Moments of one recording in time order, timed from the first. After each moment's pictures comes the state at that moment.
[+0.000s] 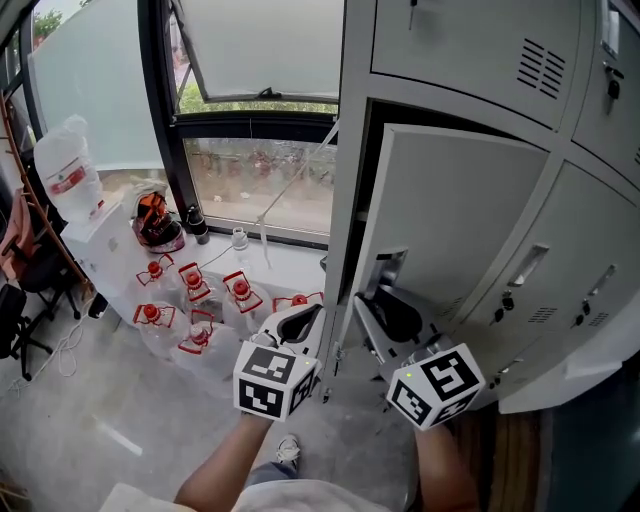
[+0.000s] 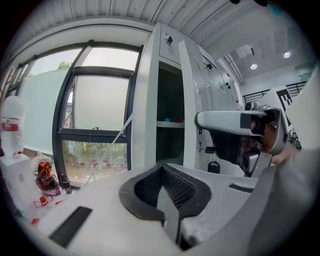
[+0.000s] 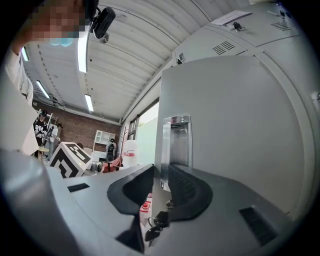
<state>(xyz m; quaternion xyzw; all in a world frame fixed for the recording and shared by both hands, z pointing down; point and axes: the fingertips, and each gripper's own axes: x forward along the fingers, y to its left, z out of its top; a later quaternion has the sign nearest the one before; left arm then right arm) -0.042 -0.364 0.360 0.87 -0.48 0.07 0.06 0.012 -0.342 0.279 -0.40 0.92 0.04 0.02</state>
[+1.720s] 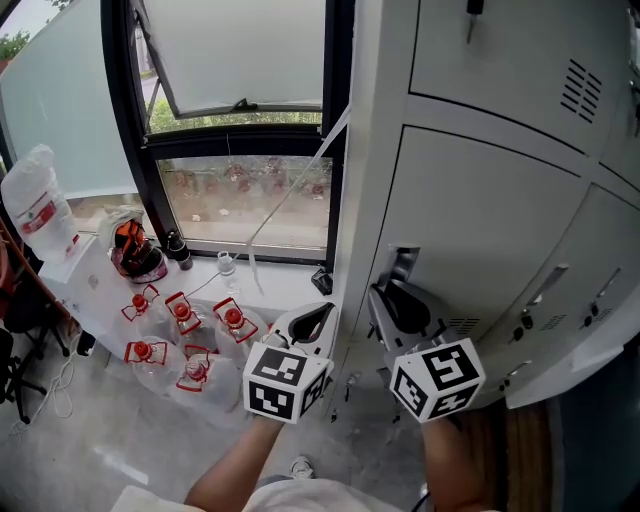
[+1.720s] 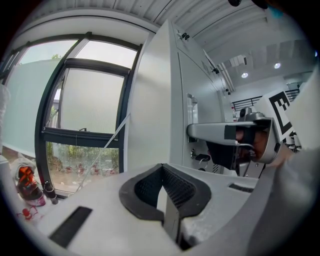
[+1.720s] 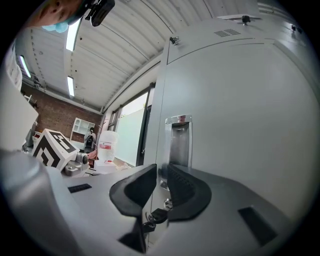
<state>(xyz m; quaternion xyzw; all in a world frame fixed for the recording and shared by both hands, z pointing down) -0.055 -0.450 0.347 0.90 -0.42 0.05 0.05 0.001 -0.440 0.281 -0.51 0.86 0.05 -0.02</state>
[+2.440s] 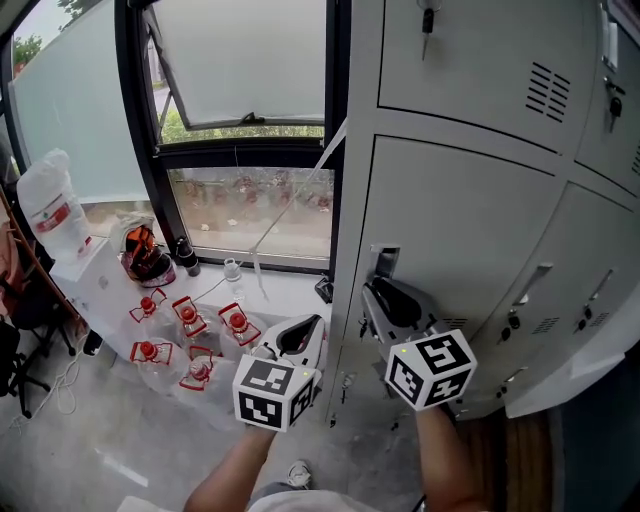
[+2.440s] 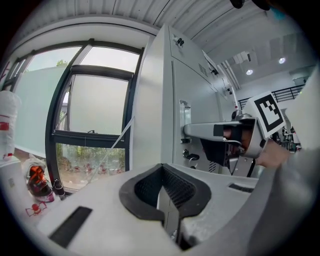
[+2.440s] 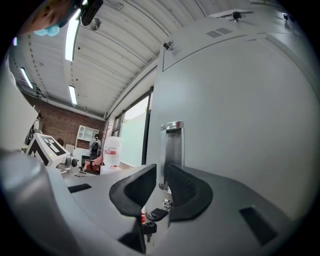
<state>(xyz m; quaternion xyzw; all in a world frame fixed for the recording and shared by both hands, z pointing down) -0.062 -0.412 0.342 0.89 -0.46 0.05 0.05 0.010 -0.426 0.274 -0.48 0.88 0.03 0.01</state>
